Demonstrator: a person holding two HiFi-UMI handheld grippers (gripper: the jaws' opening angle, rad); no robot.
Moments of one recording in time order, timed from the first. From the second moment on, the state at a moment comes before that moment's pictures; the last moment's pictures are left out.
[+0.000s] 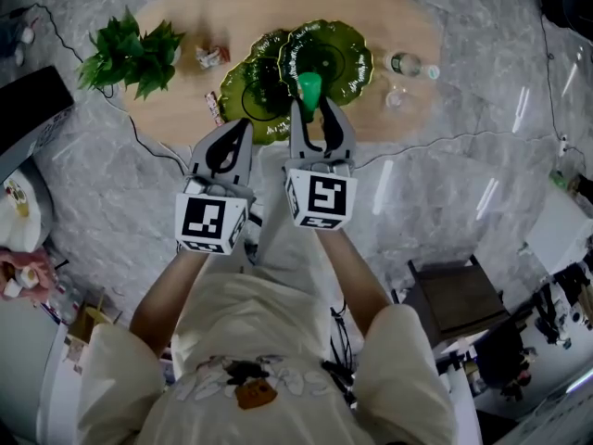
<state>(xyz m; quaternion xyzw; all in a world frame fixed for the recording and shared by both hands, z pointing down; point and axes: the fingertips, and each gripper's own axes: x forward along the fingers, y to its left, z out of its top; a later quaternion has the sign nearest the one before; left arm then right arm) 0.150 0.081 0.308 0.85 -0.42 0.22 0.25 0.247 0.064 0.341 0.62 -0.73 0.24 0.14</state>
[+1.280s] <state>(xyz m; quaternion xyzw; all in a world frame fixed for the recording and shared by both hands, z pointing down) 0.168 0.079 0.315 0.84 -0.41 0.21 0.27 0.268 0.044 0.343 0.64 -0.72 0.21 0.14</state>
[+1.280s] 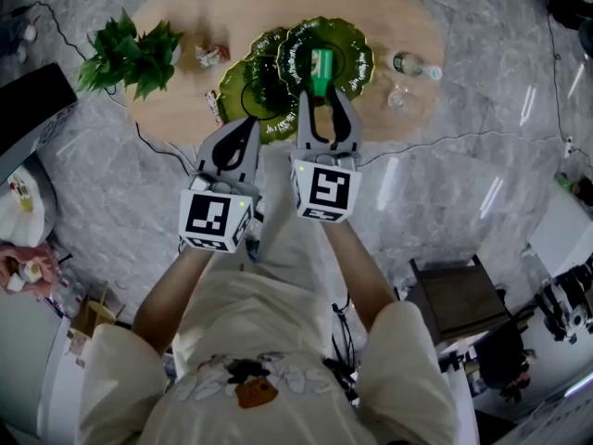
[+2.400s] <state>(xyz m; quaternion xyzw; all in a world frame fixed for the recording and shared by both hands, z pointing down) 0.070 0.081 0.317 0.81 -0.46 0.18 0.30 0.149 0.051 0.325 0.59 -0.77 0.20 0.15</state>
